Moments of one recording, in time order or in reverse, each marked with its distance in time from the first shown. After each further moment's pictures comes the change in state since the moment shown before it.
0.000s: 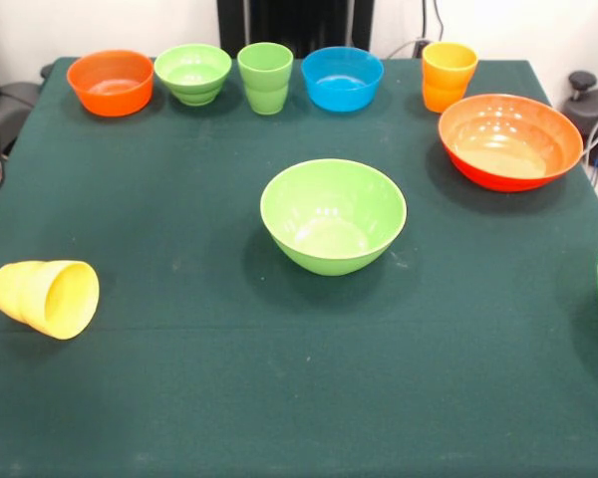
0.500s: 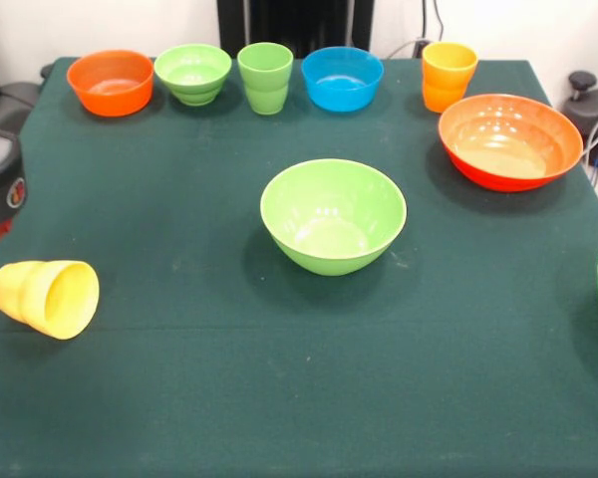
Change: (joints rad) arm 0.012 0.034 0.000 -0.015 0.011 0.000 0.000
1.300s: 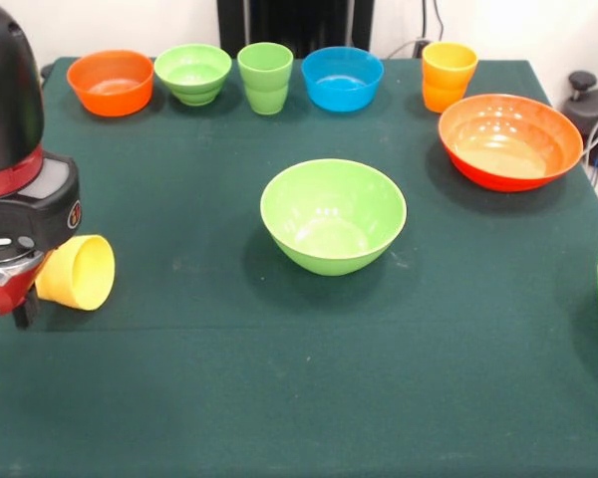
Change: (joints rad) arm 0.044 0.023 -0.002 -0.002 0.010 0.000 0.000
